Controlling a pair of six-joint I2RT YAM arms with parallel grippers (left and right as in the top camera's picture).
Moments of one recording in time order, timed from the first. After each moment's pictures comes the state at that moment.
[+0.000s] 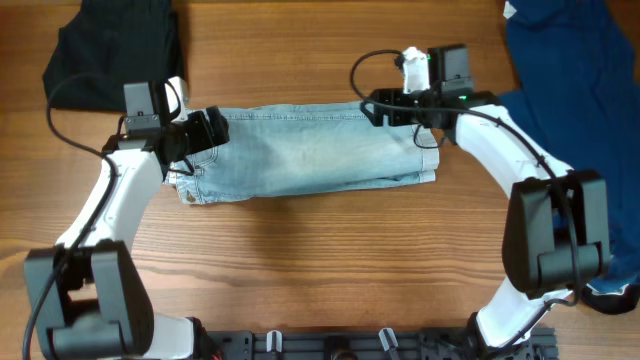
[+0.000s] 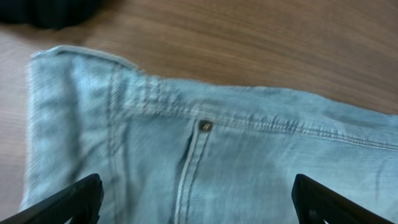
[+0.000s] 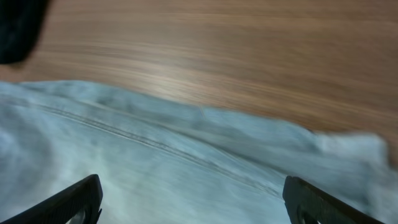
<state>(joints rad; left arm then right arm) 0.07 1.63 1.01 -0.37 0.22 -0.25 0.20 1.89 1.26 -0.28 -0.42 0.11</state>
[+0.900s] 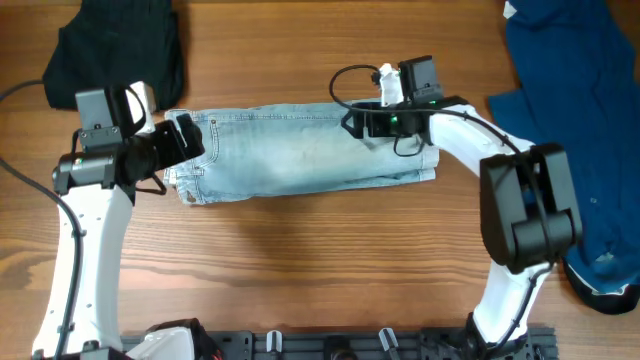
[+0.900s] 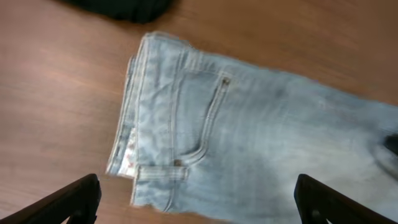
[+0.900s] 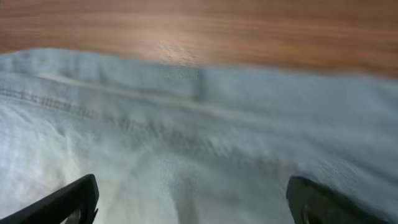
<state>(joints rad) 0.14 1.34 1.10 -0.77 0.15 -0.22 0.24 2.03 1.28 -0.30 -0.42 0.18</state>
